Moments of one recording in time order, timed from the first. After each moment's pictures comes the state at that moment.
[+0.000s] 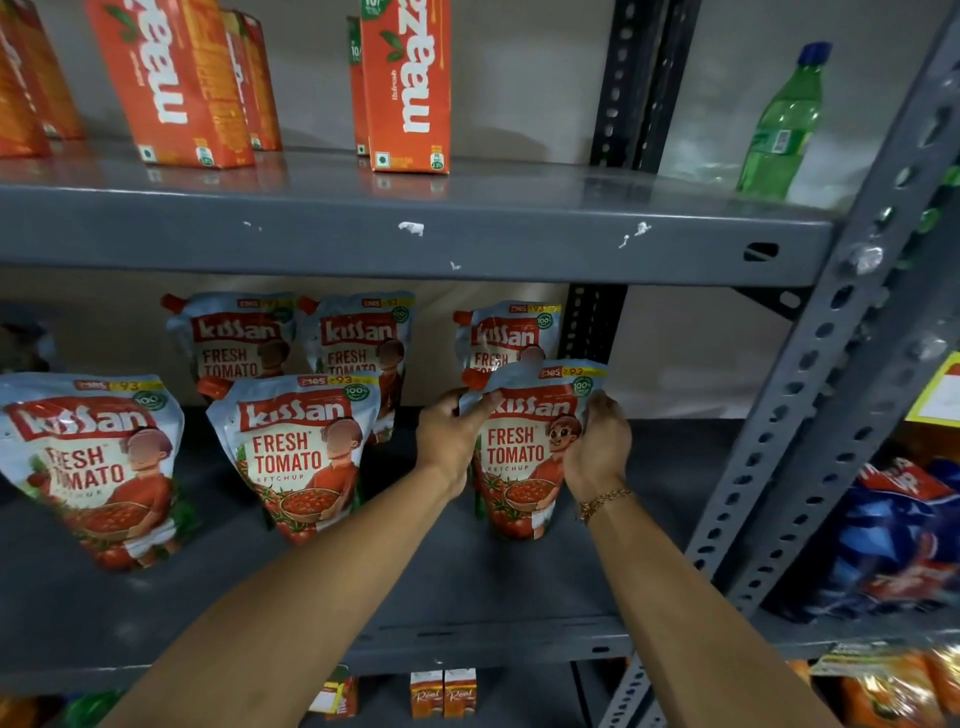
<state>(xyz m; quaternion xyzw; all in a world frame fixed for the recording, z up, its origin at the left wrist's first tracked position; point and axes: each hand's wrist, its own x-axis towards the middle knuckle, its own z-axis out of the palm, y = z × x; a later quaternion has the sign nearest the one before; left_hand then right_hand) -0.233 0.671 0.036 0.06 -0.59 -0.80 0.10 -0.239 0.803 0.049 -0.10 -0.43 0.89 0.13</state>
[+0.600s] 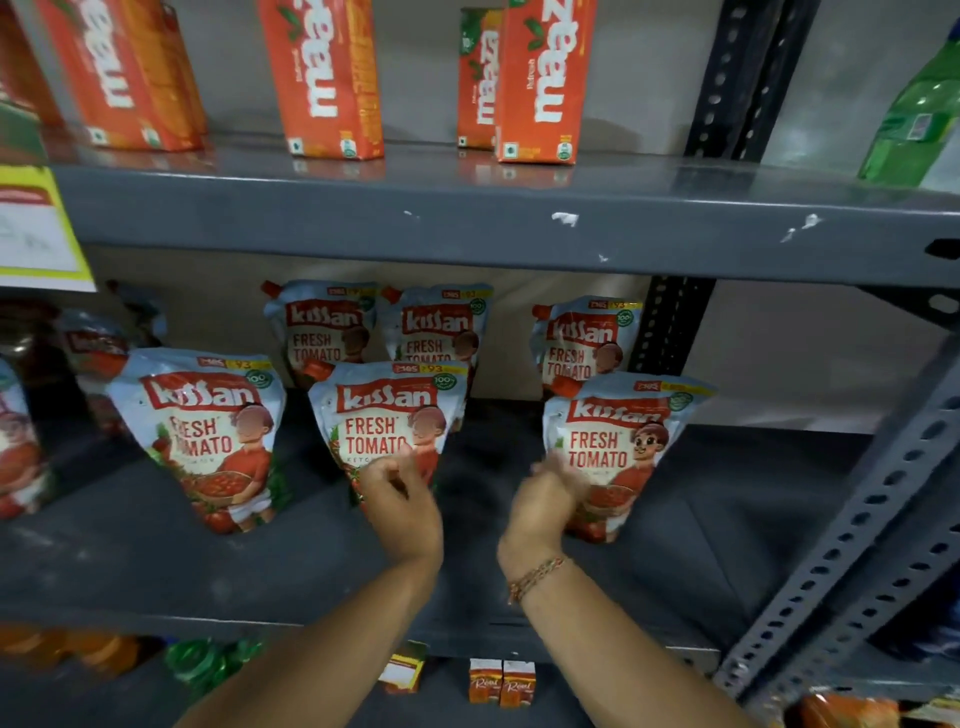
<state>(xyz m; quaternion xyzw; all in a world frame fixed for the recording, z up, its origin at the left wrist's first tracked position) -0.165 0.583 -0.023 0.27 -0.62 -0.60 0.42 -0.178 0.670 0.022 -0.25 -0.42 0.86 0.11</state>
